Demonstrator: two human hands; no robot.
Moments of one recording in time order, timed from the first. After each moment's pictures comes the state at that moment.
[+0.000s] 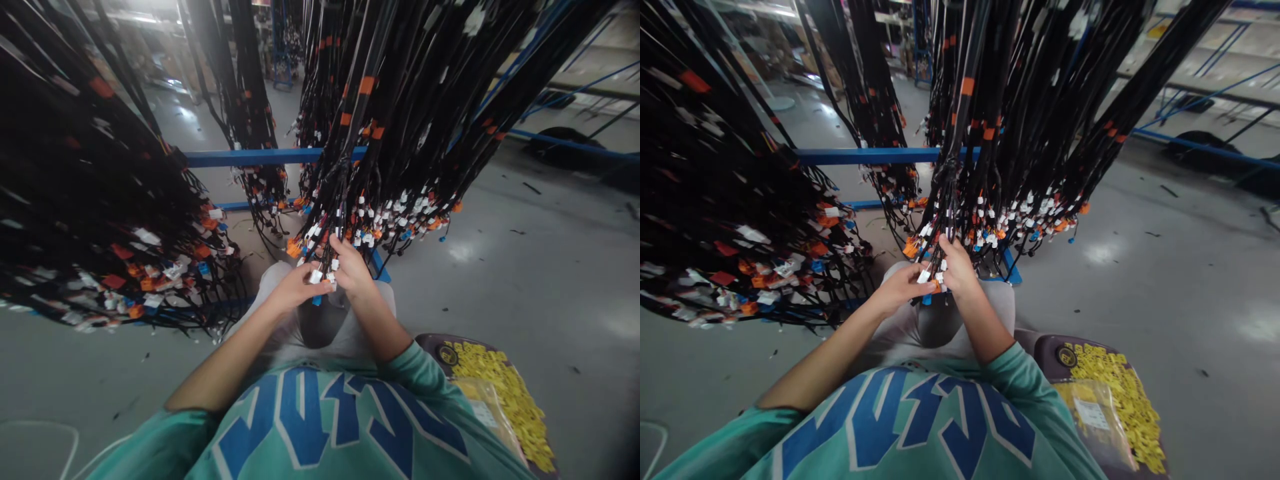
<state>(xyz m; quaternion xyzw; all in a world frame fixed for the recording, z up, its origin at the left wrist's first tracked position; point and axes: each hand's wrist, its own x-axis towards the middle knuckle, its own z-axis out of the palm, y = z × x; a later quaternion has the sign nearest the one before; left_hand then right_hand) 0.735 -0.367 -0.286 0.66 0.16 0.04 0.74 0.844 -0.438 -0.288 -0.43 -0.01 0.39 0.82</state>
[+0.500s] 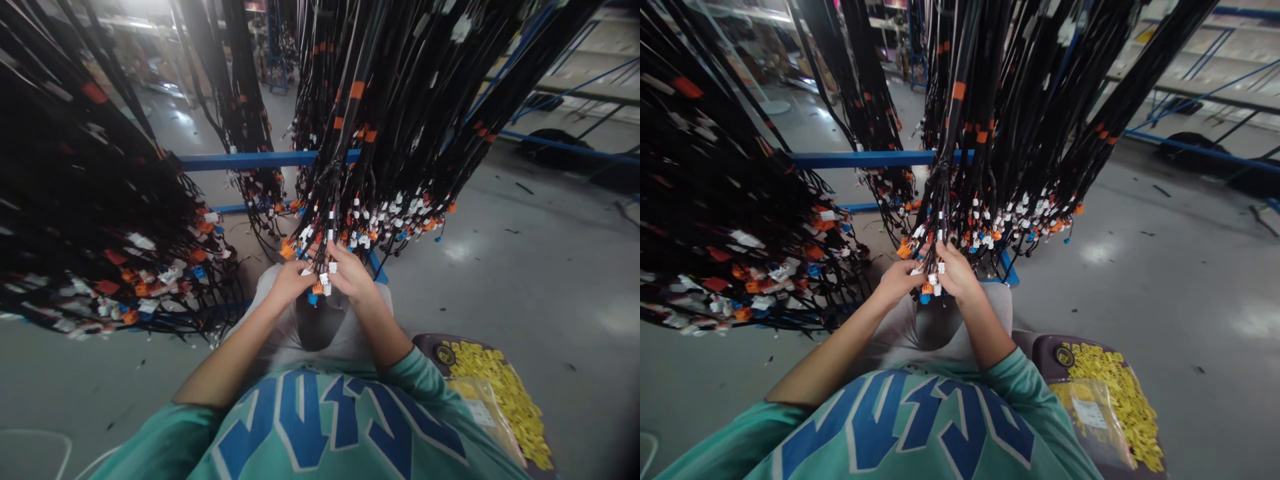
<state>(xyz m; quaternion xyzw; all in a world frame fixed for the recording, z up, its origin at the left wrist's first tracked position) 0.753 -0.356 -0.301 0.75 0.22 0.11 0.61 0.849 -0.446 -0.295 -0.40 -0.10 0.43 0.80</state>
